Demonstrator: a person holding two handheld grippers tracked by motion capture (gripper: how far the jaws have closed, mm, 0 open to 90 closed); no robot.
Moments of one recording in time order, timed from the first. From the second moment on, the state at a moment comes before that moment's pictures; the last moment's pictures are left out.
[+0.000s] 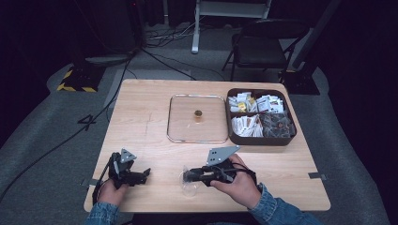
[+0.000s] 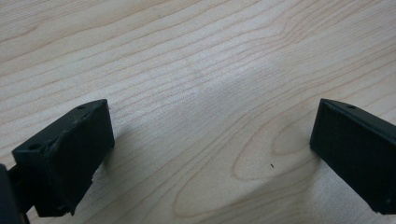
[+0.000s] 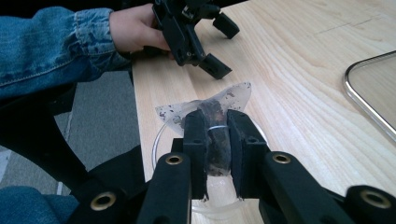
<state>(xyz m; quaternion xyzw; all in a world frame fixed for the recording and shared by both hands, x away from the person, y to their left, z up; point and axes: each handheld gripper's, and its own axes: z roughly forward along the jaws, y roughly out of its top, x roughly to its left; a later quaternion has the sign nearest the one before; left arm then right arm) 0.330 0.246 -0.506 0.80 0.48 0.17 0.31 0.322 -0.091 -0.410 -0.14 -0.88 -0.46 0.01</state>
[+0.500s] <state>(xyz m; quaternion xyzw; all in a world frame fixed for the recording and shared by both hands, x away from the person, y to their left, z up) 0.330 0.246 -0.506 0.80 0.48 0.17 0.31 0.320 -0.089 -0.415 -0.13 -0.88 -0.46 0.02</state>
